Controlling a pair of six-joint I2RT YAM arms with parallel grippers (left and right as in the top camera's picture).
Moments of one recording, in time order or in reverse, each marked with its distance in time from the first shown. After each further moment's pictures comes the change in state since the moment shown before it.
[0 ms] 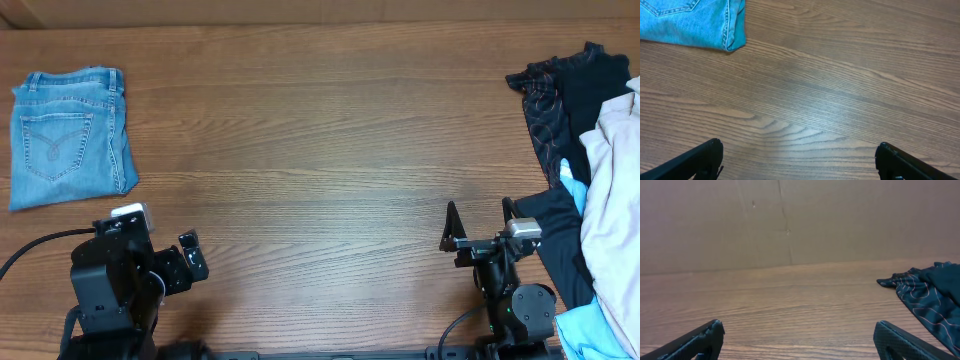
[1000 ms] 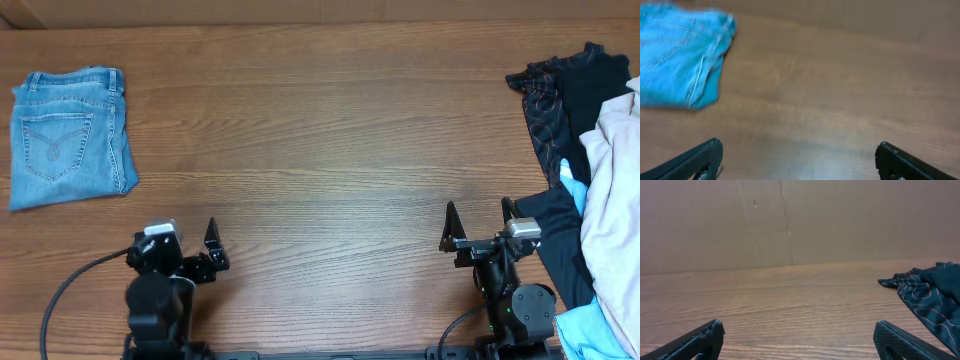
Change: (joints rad) left arm -0.140 -0.422 -0.657 0.690 -0.087 -0.011; right arm 0.000 0.000 0.000 0.001 -0.006 0.000
